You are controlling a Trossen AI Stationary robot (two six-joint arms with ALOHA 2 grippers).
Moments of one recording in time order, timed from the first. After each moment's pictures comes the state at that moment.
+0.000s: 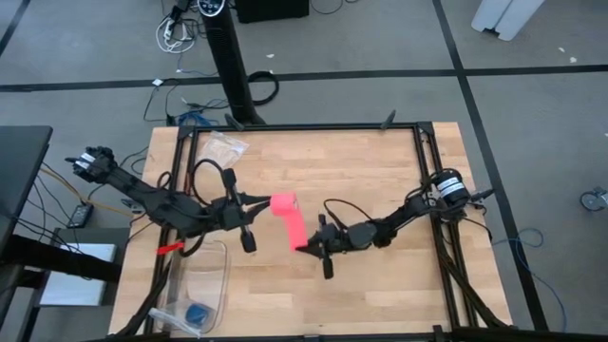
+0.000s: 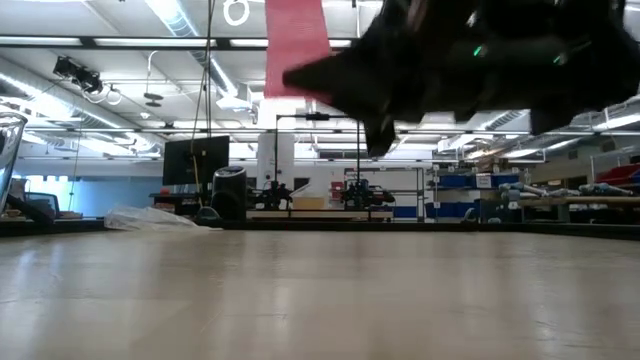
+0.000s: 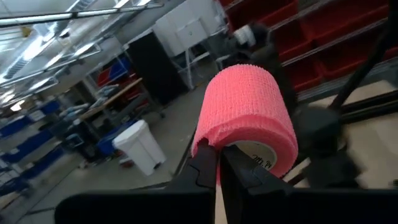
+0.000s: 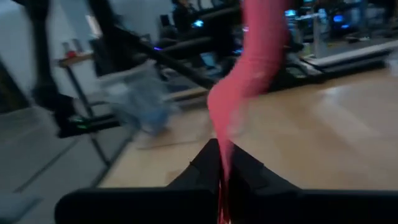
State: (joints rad) left arm -0.50 1.14 1.01 0.15 -0.85 0.47; right arm 0.36 1.98 0.77 1.21 0.26 0.28
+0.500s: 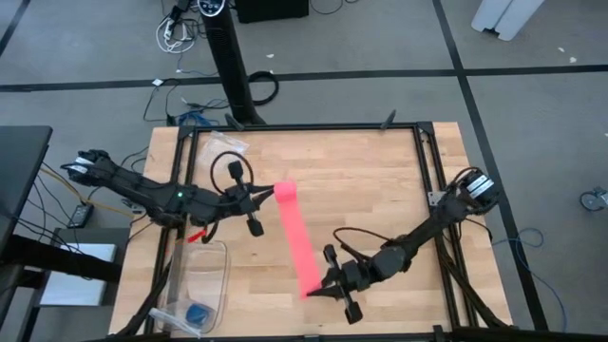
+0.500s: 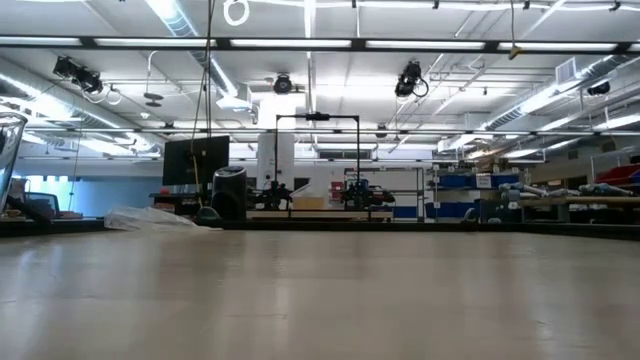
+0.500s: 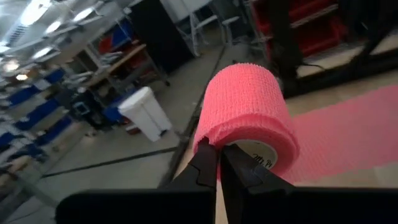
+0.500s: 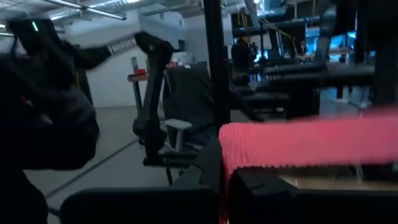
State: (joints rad) left arm -0.34 1.10 0.85 0.11 -0.76 0.38; right arm 0.62 1.78 0.98 0.98 0.30 0.08
